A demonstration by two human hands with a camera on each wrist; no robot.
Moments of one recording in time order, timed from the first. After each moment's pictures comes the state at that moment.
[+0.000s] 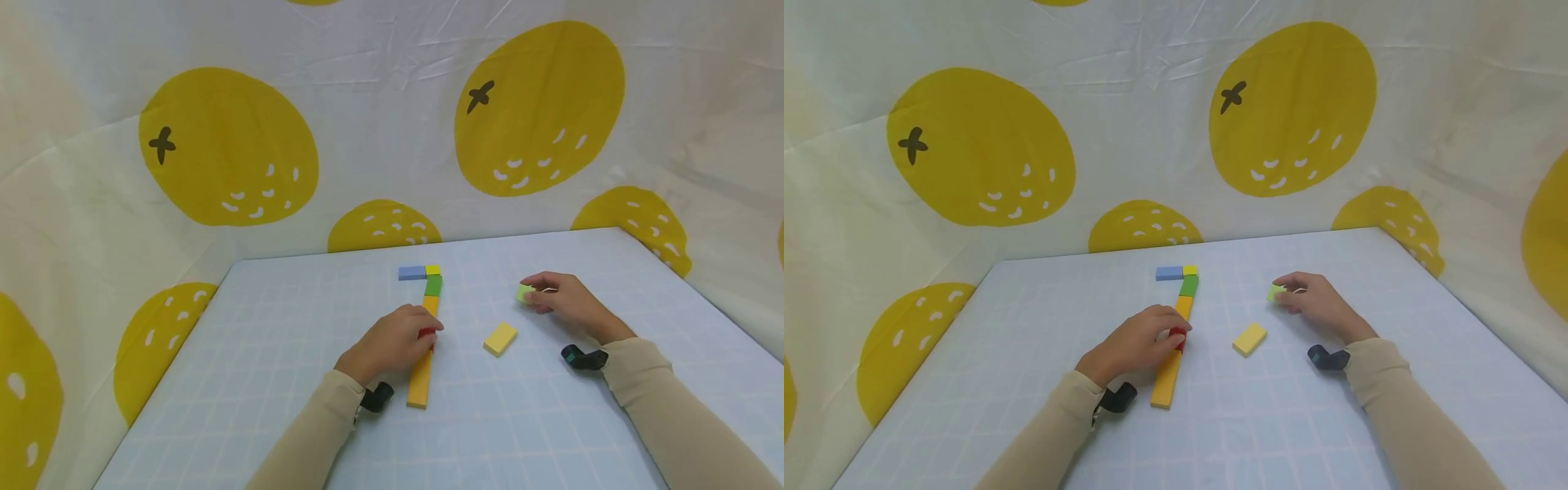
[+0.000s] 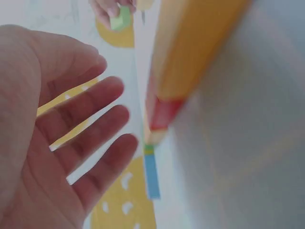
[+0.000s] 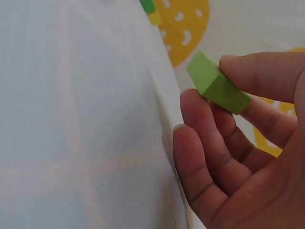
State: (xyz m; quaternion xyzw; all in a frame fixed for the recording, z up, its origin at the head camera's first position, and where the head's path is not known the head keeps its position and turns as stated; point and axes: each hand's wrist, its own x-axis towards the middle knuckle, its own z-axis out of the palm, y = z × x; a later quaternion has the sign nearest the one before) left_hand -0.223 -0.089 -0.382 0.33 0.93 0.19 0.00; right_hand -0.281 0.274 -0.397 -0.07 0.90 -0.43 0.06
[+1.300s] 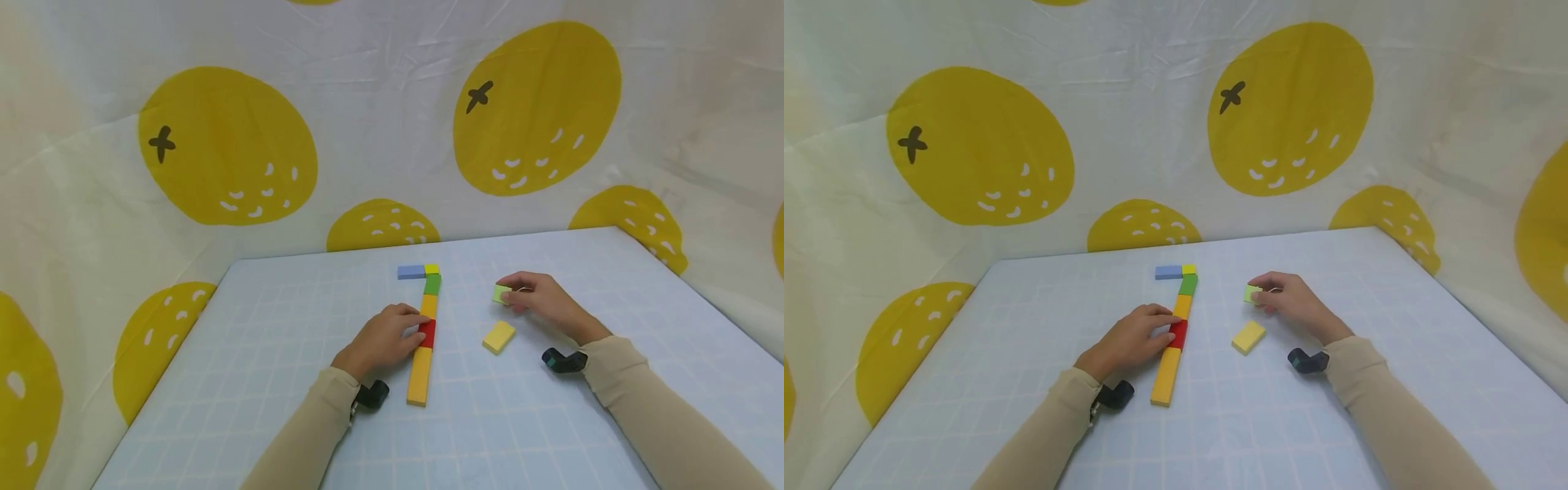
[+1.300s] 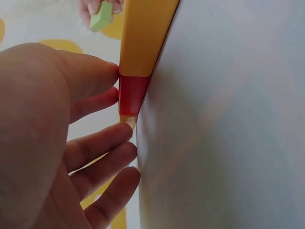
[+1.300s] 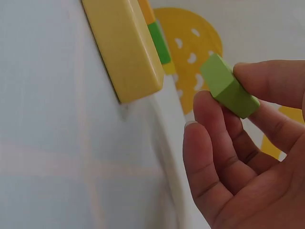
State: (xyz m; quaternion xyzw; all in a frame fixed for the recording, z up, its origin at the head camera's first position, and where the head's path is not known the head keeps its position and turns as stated) left_hand -0.235 -0.103 -0.402 0.26 0.95 0.16 0.03; right_hand -0.273 0.235 -0.391 -0.11 0.86 -0.50 0.07
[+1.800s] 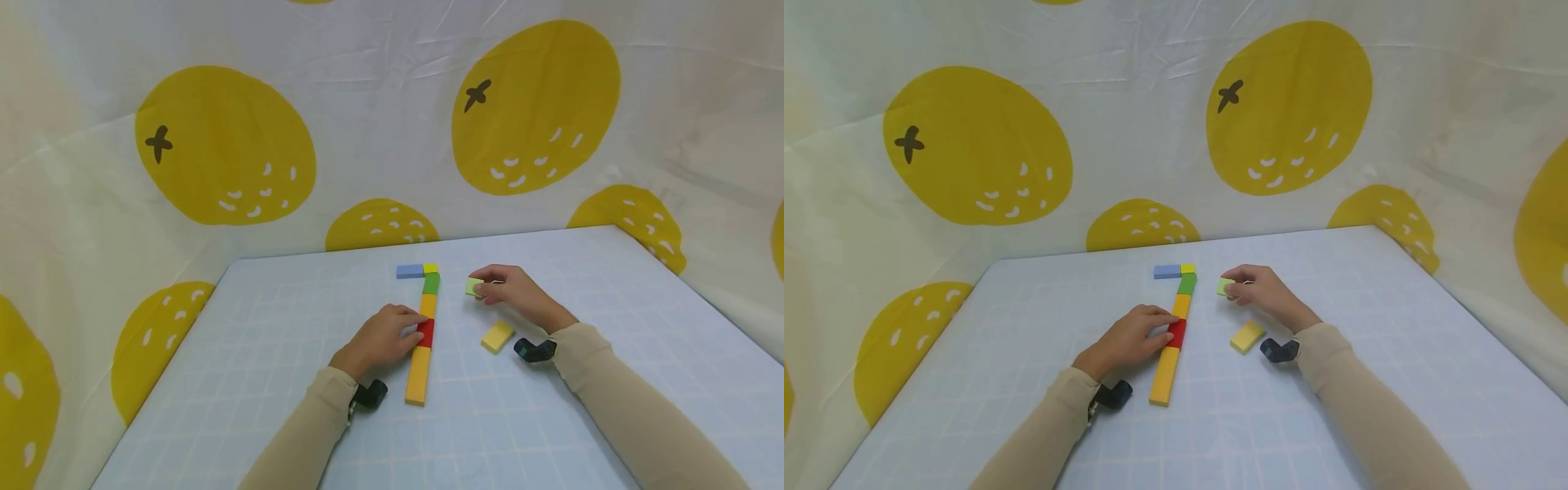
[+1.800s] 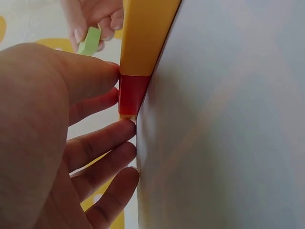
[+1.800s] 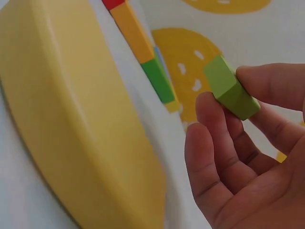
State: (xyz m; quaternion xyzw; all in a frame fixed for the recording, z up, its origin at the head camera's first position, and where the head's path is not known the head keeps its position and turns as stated) left_hand -0.235 -0.101 -0.399 0.24 0.96 0.16 0.04; right_hand -0.293 0.197 -0.387 -0.14 0.83 -0.54 0.10
